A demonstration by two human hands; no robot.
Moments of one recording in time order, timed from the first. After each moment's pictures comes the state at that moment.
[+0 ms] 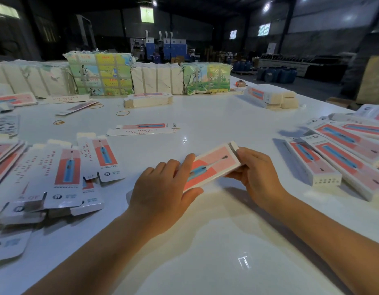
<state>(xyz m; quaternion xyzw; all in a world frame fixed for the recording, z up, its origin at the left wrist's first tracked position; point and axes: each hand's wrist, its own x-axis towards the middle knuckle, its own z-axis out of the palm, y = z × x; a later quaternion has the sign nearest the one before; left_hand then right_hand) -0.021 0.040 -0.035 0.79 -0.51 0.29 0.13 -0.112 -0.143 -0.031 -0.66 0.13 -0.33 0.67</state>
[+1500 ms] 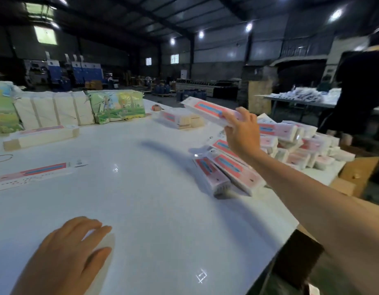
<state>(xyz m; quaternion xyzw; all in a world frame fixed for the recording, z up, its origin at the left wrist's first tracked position) -0.005 0.018 -0.065 0.68 -0.63 0.28 0.24 -0.216 -0.329 0.049 -0.80 0.39 -0.44 -0.10</state>
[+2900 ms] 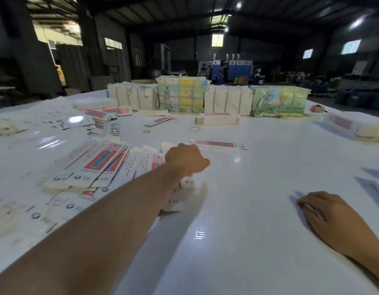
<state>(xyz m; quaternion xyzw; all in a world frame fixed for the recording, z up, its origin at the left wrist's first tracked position) 0.104 0.070 0.013 0.98 -0.19 0.03 0.08 -0.115 -0.166 -0.056 -0.96 0.12 -0.23 0.11</state>
